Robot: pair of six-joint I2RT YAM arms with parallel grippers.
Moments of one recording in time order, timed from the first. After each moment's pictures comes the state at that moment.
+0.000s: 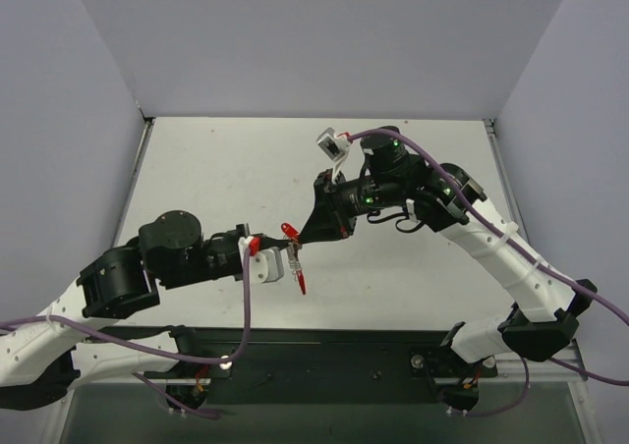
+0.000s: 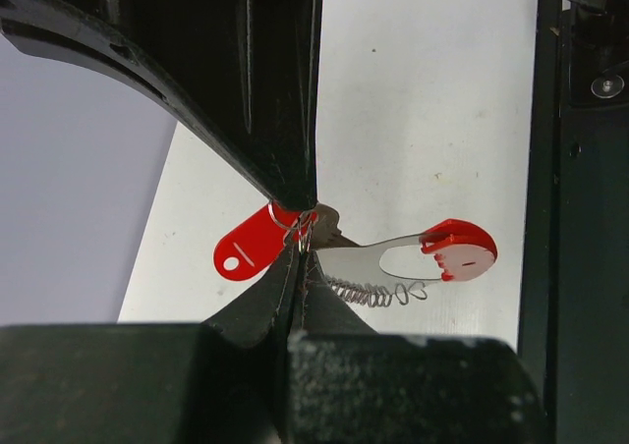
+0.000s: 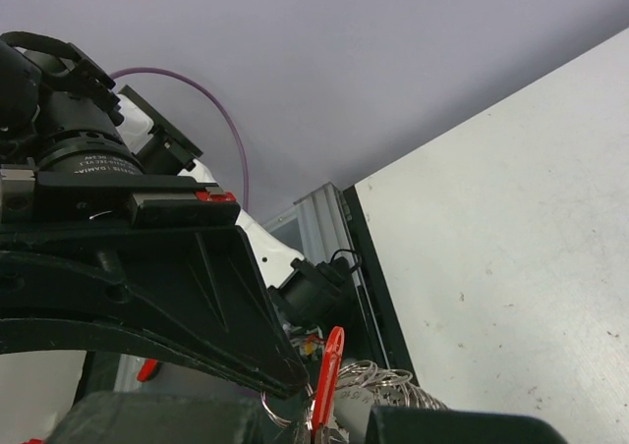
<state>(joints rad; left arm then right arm) -1.14 0.85 1.31 -0.72 0.06 0.55 0.85 1.40 1.71 -0.85 -0.69 0.24</state>
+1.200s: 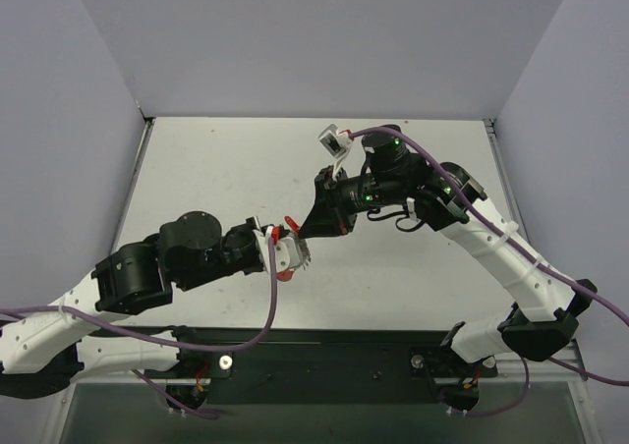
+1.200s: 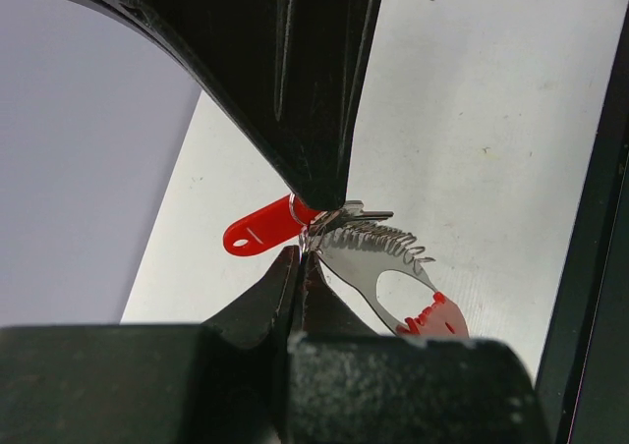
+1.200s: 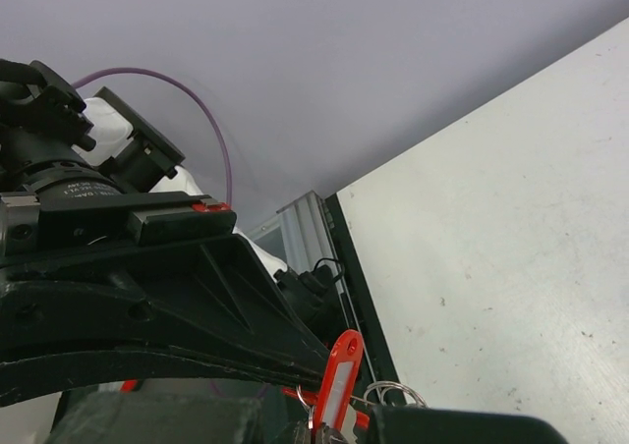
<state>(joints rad) -1.19 0.91 1.33 -0.73 -0.17 0.51 0.85 1.40 1.71 -0.84 -0.65 0.24</state>
